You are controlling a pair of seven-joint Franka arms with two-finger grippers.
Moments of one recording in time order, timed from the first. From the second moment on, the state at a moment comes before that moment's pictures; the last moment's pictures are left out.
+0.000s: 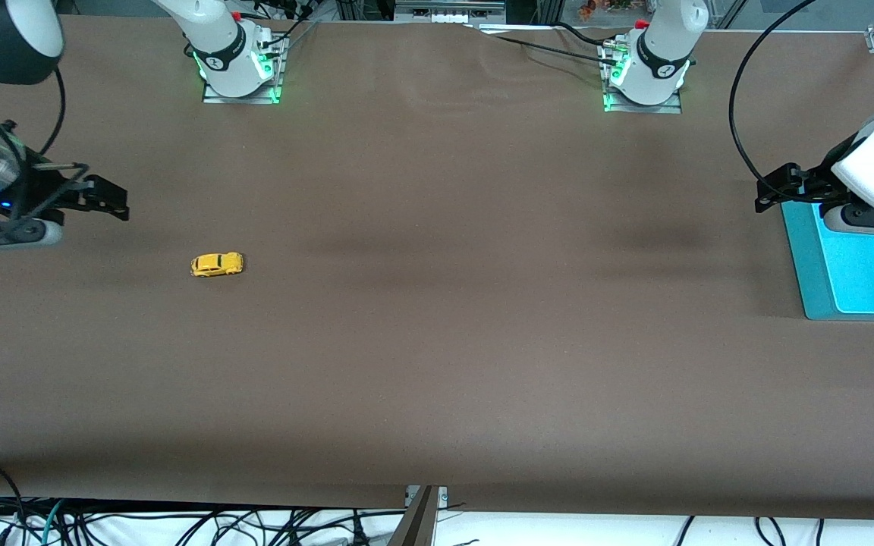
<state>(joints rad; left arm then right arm) -0.01 0.02 0.00 -1.69 0.00 1.66 0.06 0.13 0.14 -0.04 -1.56 -0.02 1.62 -0.04</state>
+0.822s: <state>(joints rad) -0.01 0.02 0.00 -1.69 0.00 1.65 0.06 0.16 0.26 -0.05 -1.57 -0.07 1.53 -0.63</state>
